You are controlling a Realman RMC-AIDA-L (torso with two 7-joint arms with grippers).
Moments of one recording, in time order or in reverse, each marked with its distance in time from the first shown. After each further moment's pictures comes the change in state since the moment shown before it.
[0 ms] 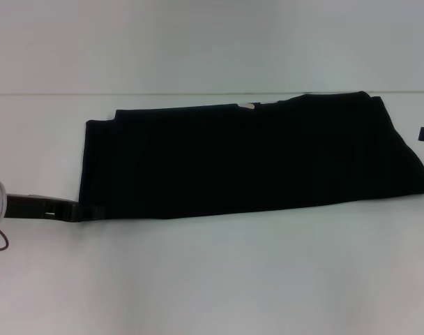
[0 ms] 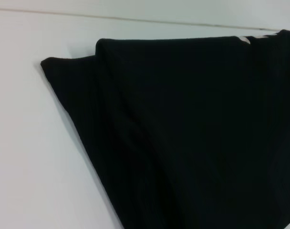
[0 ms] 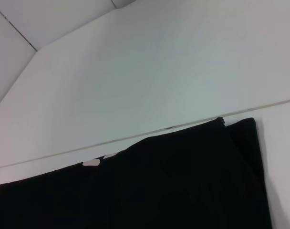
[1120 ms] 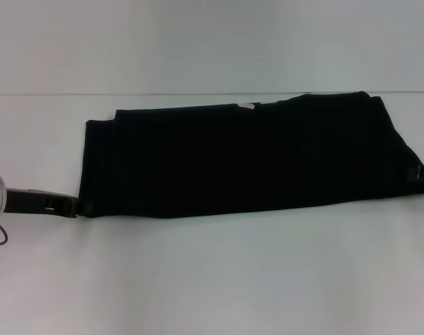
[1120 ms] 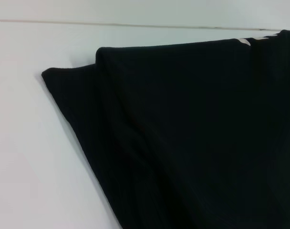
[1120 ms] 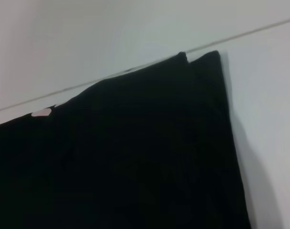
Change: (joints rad) left arm -0.012 0.005 0.000 0.003 0.006 -0.003 0.007; right arm 0.033 0.014 -0.014 0.105 -0.160 0.122 0.058
